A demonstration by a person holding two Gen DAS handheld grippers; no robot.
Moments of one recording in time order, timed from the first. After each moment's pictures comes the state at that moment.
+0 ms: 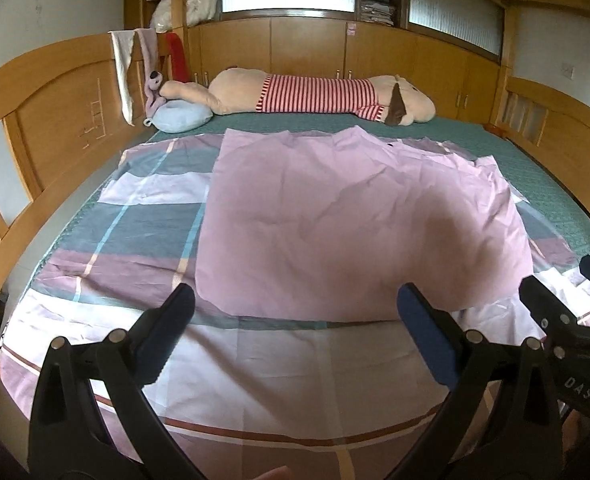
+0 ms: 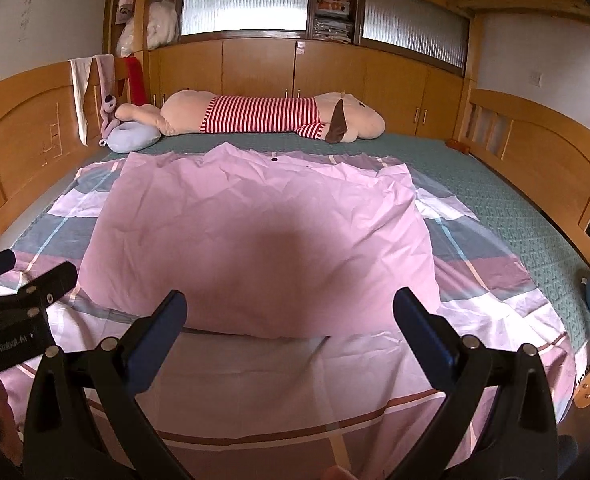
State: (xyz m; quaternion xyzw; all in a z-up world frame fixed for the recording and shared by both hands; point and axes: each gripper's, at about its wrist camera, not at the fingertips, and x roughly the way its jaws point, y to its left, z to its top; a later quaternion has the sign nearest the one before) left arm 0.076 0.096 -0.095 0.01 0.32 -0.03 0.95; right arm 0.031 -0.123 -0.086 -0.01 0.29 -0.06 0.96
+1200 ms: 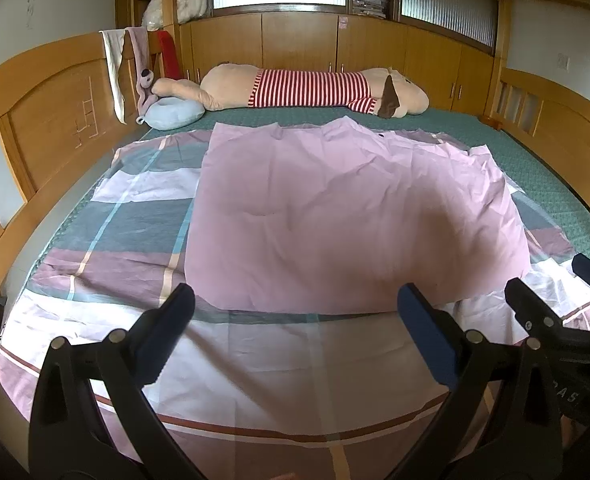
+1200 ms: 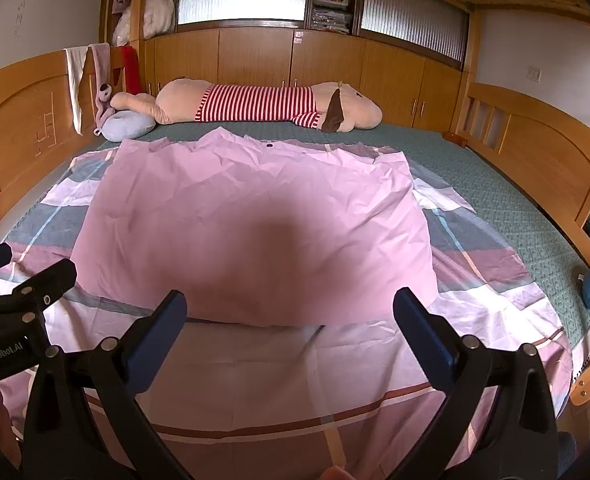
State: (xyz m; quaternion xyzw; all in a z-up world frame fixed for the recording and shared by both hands) left arm 0.077 0.088 -0.099 0.01 0.33 -0.04 0.94; right arm 0.032 -0.122 -0.099 -0.02 0.30 -0.07 0.95
